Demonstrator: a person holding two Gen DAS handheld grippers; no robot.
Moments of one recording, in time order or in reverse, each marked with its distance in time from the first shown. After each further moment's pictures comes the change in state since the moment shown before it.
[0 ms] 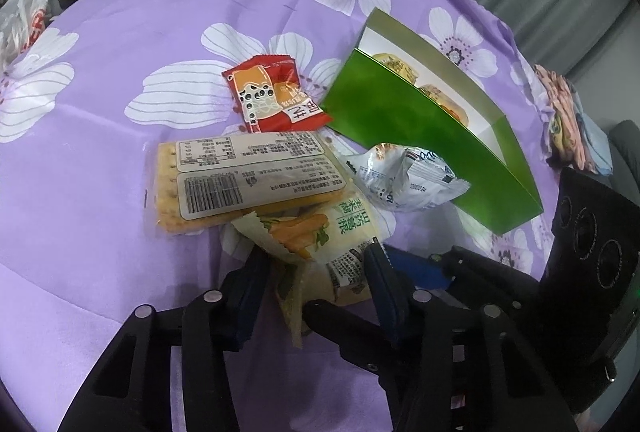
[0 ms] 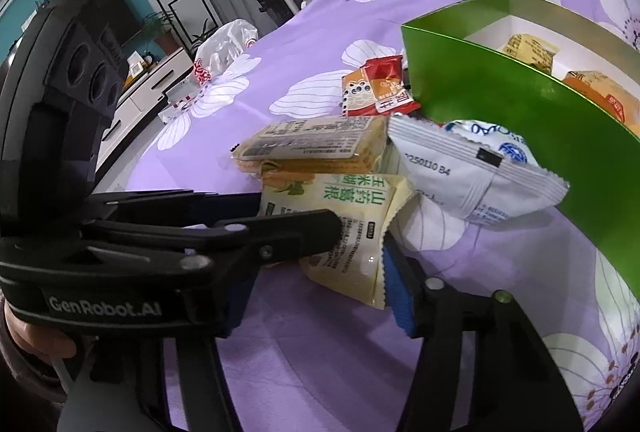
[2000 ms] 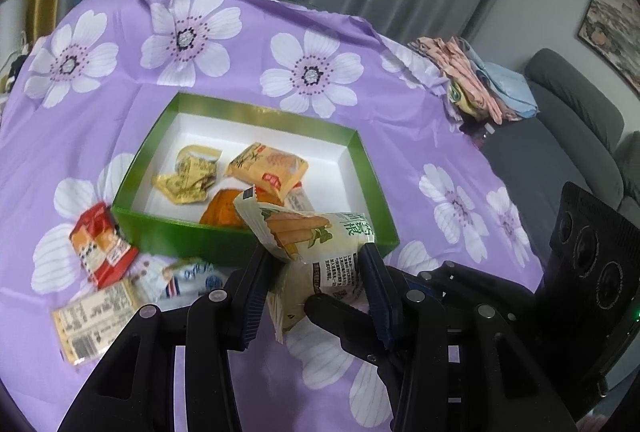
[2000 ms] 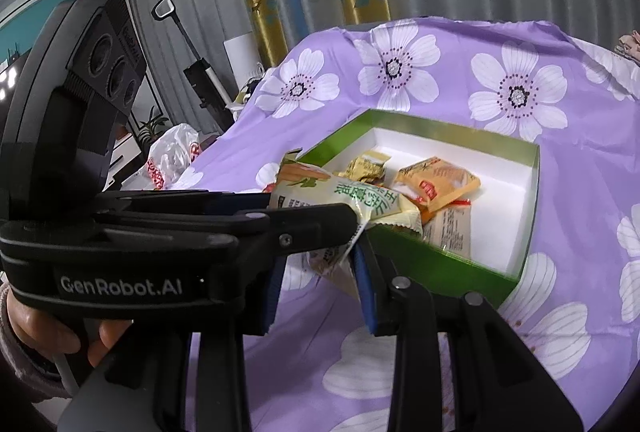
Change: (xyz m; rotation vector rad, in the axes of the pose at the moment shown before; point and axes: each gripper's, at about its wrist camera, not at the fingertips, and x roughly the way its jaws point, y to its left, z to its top) left arm -0.023 -0.153 0.046 0.341 -0.083 -0.189; right arm -0.145 -0.037 0.002 0.089 -0.345 -0.244
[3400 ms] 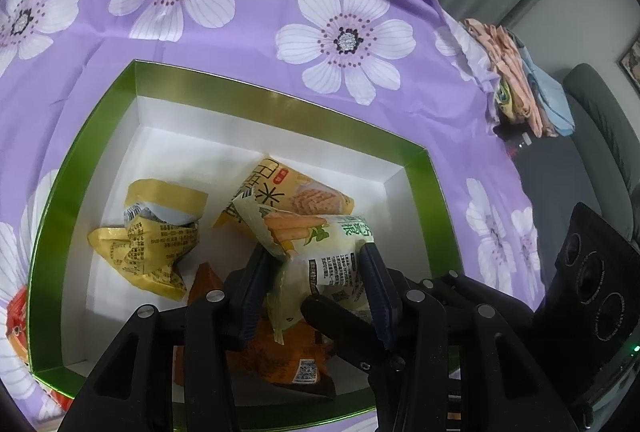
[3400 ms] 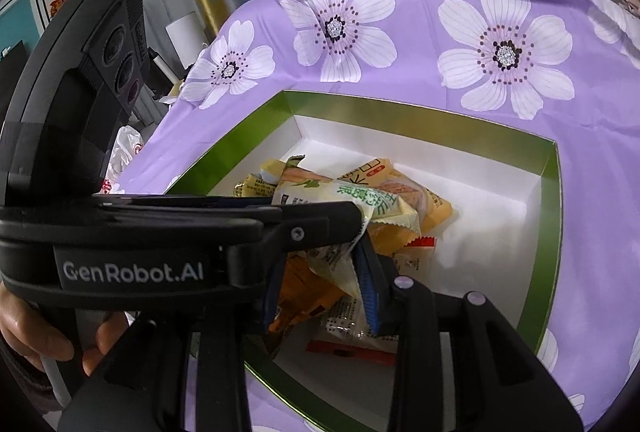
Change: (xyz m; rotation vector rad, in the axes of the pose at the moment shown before) left arm 0.131 0.055 0.070 -0.109 0.184 -0.024; right arm 0.103 -0.082 0.038 0.103 0.138 -0.070
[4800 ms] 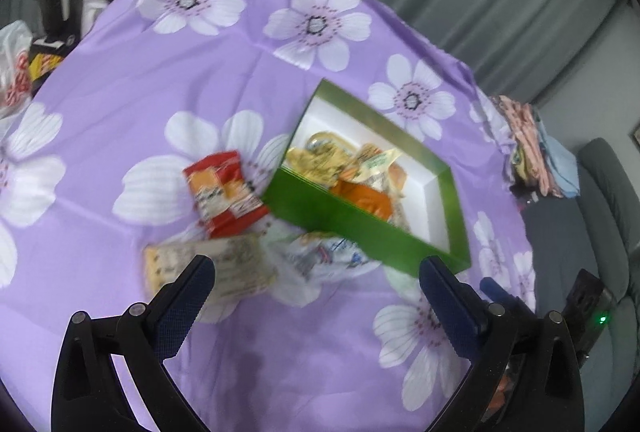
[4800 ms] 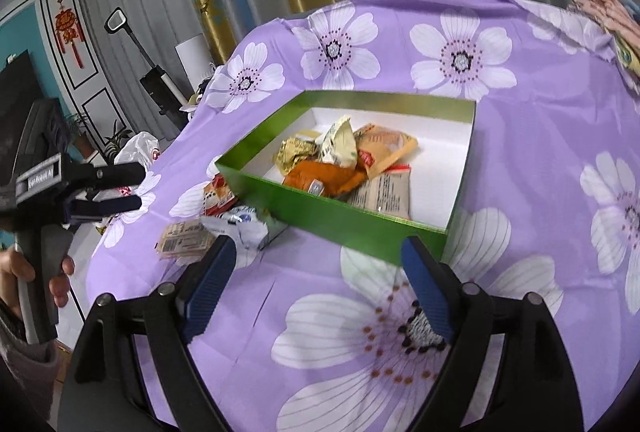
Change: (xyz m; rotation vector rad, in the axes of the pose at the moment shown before) left arm -0.162 0.055 -0.125 -0.230 -0.201 0.129; right arm -0.112 0.031 -0.088 0.040 -0.083 -0.032
